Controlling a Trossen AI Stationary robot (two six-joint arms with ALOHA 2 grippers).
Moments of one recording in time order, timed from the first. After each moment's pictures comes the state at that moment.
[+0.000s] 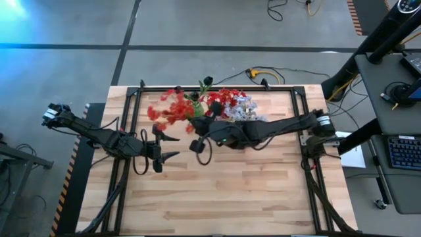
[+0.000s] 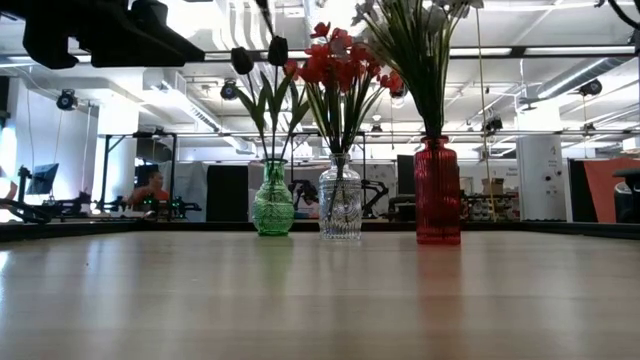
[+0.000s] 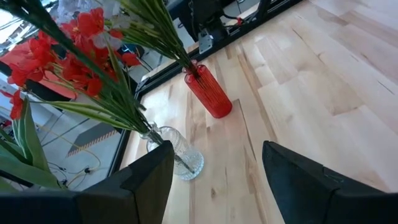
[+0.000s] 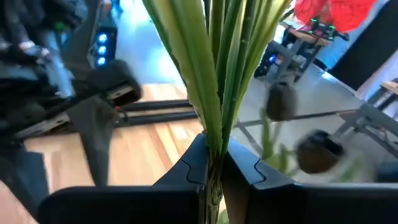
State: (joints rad) left arm -0.39 0.79 0.47 -0.03 -0.54 0.38; right arm 0.15 1.88 1.77 -0.21 0.68 -0.09
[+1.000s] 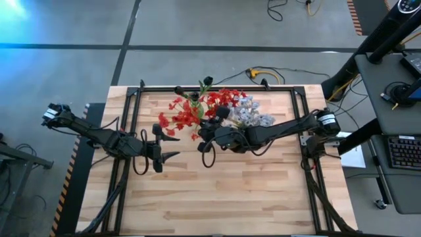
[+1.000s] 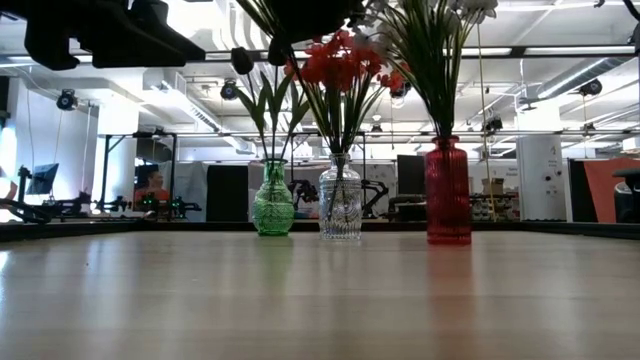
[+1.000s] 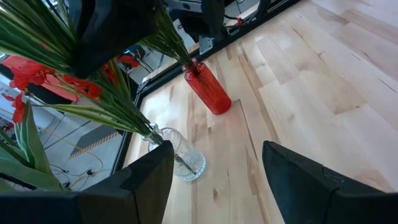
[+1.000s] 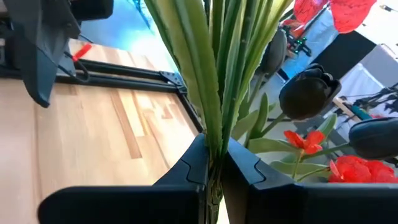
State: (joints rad) left arm -0.39 0.79 0.47 -0.02 -0.54 0.40; right arm 0.13 1.82 1.46 0.03 0.79 -0.29
